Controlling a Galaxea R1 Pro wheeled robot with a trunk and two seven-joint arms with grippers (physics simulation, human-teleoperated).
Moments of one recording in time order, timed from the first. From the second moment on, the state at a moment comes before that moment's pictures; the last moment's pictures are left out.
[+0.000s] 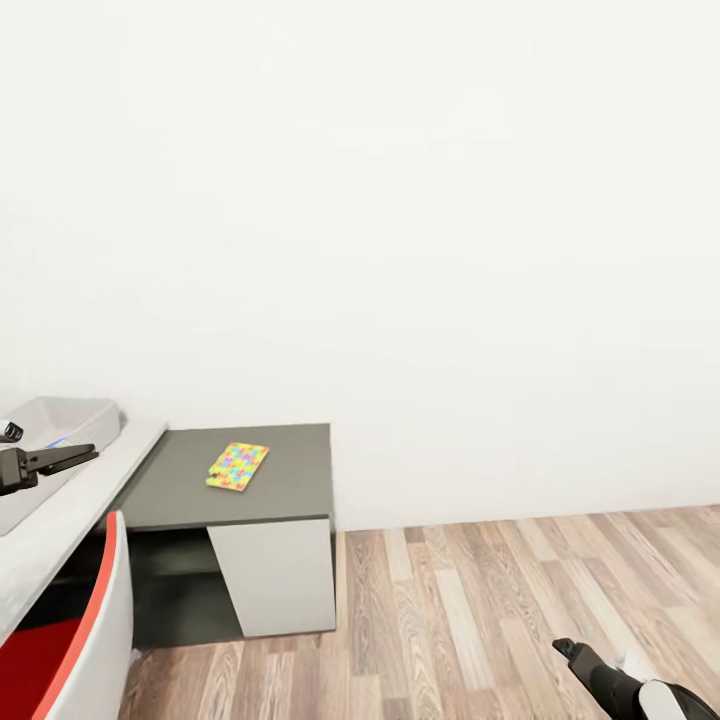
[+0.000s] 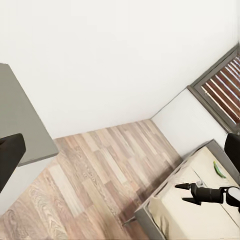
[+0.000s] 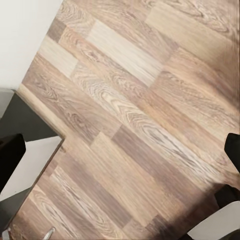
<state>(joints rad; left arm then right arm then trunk) -0.69 0.71 0.36 -0.88 0.17 0.83 -1.57 -0.19 -0.18 -0.36 -0.94 -0.77 0.59 -0.16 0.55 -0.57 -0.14</state>
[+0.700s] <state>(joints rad) -0.69 0.71 0.36 -0.88 0.17 0.83 -1.57 -0.19 -0.18 -0.36 -0.94 -0.78 0.53 -0.15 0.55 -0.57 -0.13</state>
